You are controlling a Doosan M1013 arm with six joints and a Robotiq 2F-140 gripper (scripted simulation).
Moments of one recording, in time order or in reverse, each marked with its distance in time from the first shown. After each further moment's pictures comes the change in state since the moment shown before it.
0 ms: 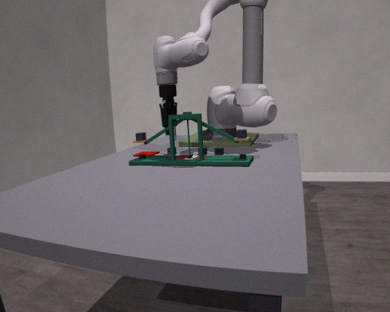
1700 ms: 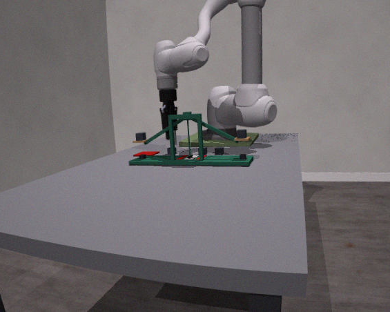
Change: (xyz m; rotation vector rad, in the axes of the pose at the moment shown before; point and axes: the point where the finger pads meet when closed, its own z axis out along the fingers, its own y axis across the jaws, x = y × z) arm 0.000 0.000 0.020 0.000 0.000 0.000
